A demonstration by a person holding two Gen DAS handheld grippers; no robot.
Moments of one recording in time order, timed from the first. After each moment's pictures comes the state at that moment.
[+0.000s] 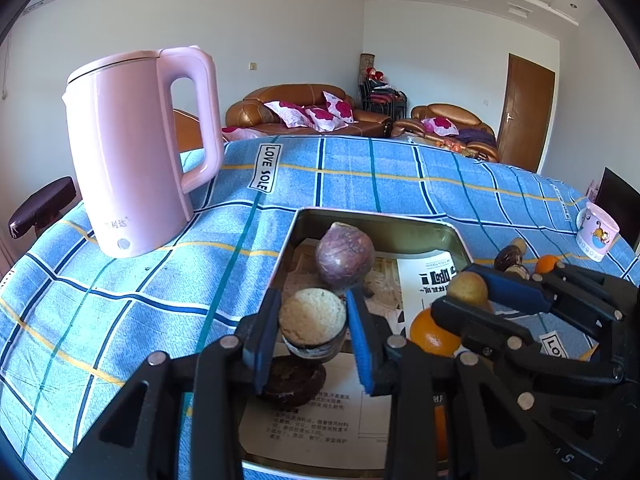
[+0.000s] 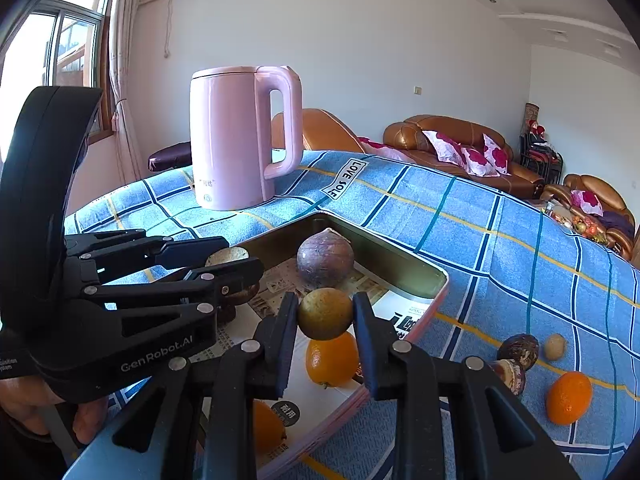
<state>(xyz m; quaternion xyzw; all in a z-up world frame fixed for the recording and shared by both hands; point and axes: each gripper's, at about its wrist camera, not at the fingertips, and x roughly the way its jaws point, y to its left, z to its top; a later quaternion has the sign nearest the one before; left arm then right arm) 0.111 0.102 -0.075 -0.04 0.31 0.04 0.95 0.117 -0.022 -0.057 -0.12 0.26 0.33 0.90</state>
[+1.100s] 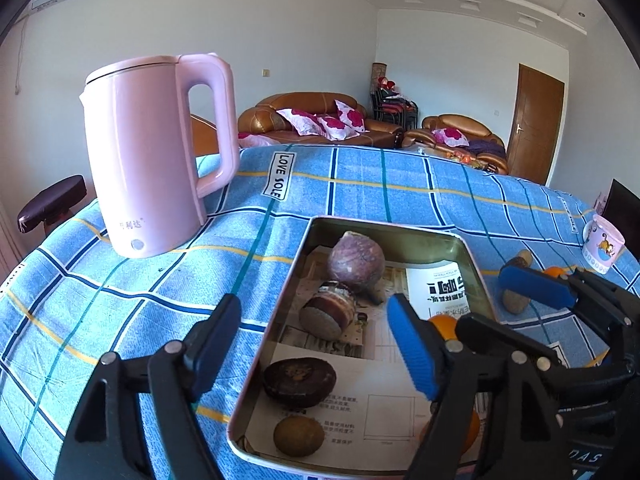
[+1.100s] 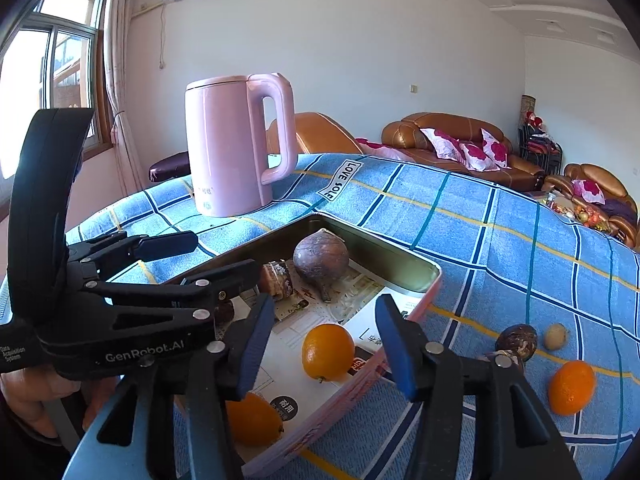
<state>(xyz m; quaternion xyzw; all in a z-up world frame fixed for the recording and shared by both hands) 0.103 0.103 -0.071 -0.04 0.29 0.06 0.95 0.116 -0.039 -0.055 -0.08 0.26 0.33 0.90</state>
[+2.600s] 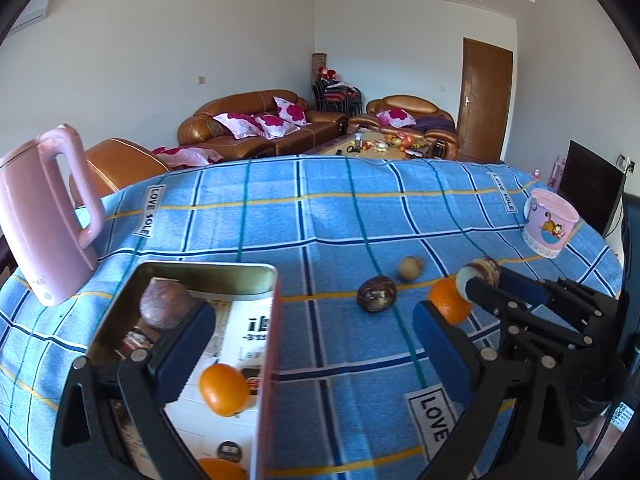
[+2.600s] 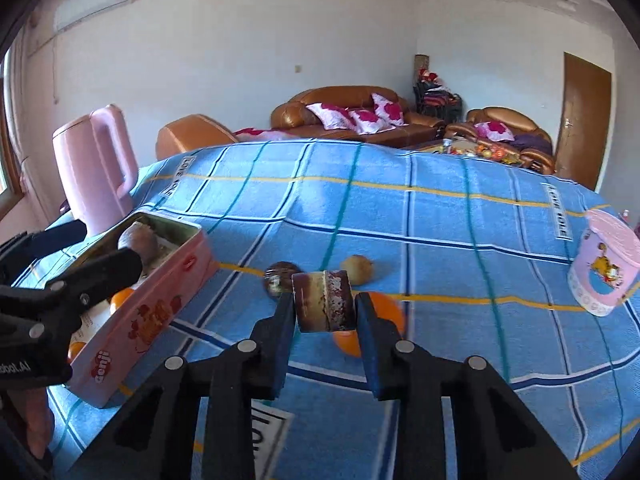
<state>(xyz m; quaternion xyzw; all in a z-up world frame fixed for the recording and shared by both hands) 0.144 -0.045 -0.047 0.01 0.31 -0.03 0.95 0.150 -0.199 -0.056 -0.02 0.30 0.12 0.94</state>
